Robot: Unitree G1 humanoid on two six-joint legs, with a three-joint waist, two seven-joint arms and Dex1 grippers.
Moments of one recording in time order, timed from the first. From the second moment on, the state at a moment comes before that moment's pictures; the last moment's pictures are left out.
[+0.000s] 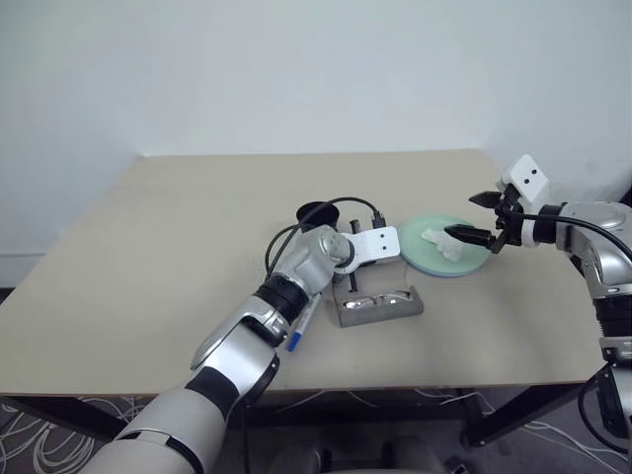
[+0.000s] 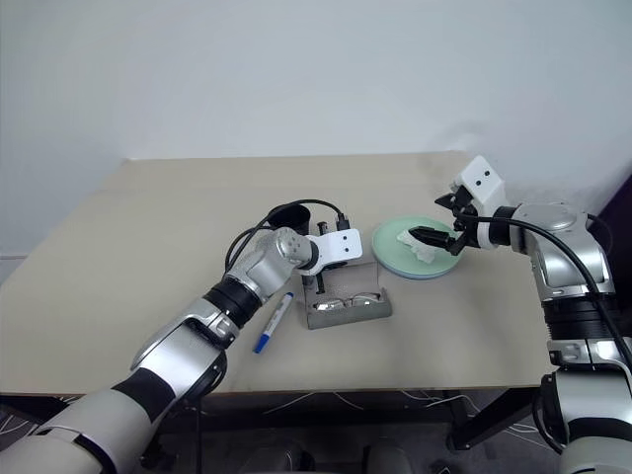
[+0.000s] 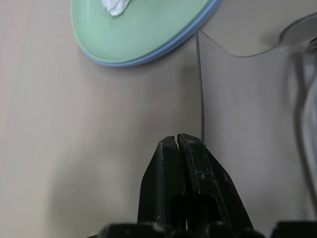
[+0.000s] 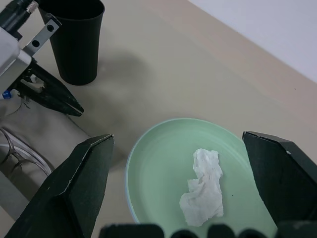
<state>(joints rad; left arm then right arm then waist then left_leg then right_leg) -0.97 0.13 -0.54 0.70 0.35 0.31 -0.79 -0.70 -0.76 0.04 0.26 0.18 0.51 1.00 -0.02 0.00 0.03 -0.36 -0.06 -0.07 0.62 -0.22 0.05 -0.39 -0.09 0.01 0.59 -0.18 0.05</state>
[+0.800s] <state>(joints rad) -0.69 0.30 -0.56 0.10 0.34 0.60 -0.98 -0.56 -0.88 0.06 0.16 0.24 0.53 1.26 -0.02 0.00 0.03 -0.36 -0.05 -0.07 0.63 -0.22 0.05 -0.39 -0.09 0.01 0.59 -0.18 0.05</state>
